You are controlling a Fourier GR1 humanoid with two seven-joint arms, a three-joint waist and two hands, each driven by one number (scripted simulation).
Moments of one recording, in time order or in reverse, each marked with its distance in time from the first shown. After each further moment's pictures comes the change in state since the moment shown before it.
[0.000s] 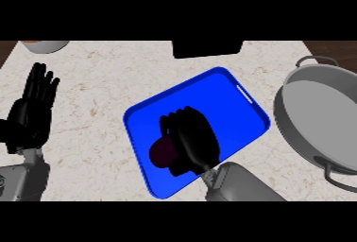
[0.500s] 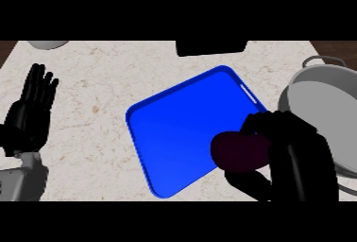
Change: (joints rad) left arm 0.020 -0.001 -0.004 -0.034 0.009 -0.017 -0.005; right arm 0.241 -0.268 -0.169 -0.630 0.170 0.001 0.242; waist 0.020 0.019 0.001
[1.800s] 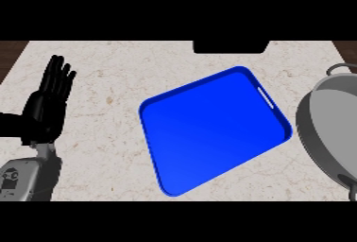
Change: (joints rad) left arm -0.069 -0.037 -0.041 0.022 -0.018 -0.027 0.003; right arm 0.337 -0.376 -0.970 0.521 -0.691 -0.057 -0.862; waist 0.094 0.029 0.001
